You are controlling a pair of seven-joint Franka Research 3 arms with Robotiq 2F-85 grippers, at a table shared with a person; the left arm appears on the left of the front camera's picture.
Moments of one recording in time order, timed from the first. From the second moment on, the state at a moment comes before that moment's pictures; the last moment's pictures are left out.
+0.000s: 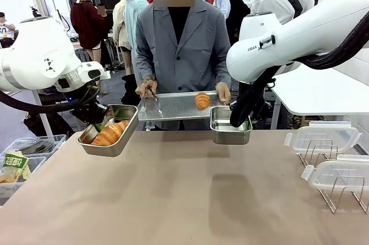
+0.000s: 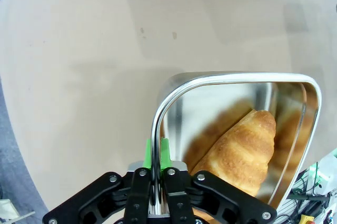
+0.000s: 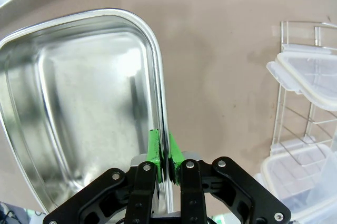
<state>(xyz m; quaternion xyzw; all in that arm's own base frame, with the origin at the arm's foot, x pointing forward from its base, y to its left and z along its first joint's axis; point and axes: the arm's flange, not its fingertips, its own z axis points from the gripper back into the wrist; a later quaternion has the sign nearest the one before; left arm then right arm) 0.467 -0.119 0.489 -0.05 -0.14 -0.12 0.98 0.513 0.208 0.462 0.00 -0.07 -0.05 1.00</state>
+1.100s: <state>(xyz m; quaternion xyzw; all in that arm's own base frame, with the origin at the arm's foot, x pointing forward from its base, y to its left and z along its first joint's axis) 0.481 -0.104 0.452 -0.05 -0.10 -0.10 0.99 0.513 0.208 0.462 0.00 -0.07 -0.05 1.00</state>
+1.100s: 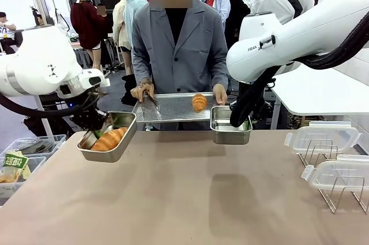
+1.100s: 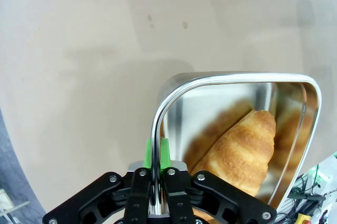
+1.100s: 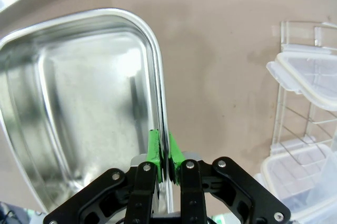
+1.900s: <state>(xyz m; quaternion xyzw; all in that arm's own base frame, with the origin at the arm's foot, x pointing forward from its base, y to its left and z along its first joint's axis) 0.543 -0.071 0.319 -0.07 -0.04 -0.03 1.00 0.514 0.207 0.463 0.00 -0.07 -0.06 1.00</state>
